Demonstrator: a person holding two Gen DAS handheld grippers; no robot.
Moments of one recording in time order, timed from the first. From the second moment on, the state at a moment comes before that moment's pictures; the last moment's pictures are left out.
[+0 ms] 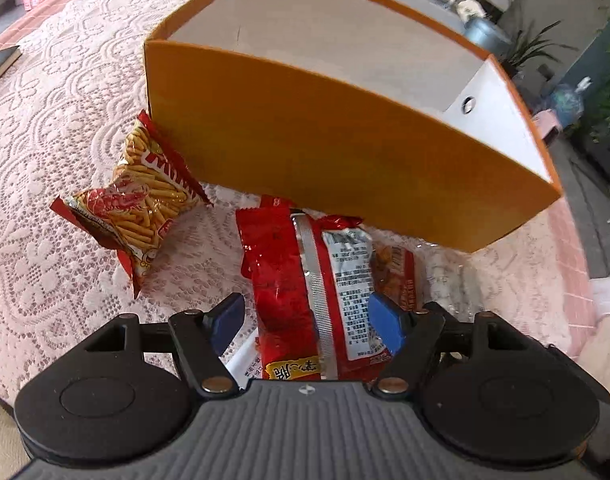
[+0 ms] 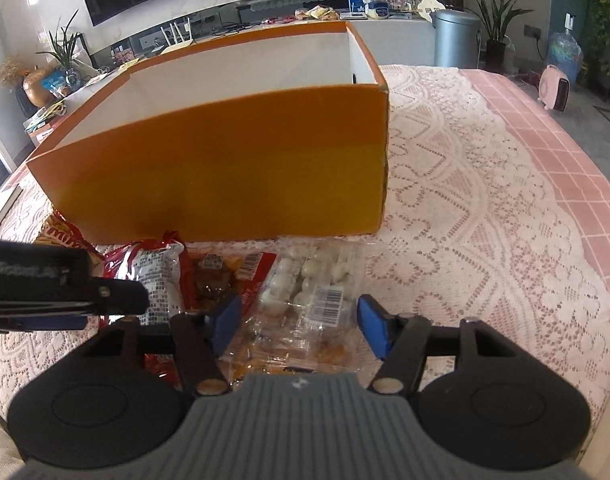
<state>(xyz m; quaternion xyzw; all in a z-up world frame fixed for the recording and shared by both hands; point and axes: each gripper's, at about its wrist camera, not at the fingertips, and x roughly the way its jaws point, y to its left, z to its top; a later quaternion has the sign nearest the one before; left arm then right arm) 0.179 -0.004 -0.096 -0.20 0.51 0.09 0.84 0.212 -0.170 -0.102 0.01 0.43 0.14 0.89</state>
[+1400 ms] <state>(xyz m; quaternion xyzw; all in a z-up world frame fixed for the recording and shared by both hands) 0.111 0.002 -0.044 -0.15 0.46 0.02 0.87 0.161 -0.183 -0.051 0.02 0.35 0.19 0.92</state>
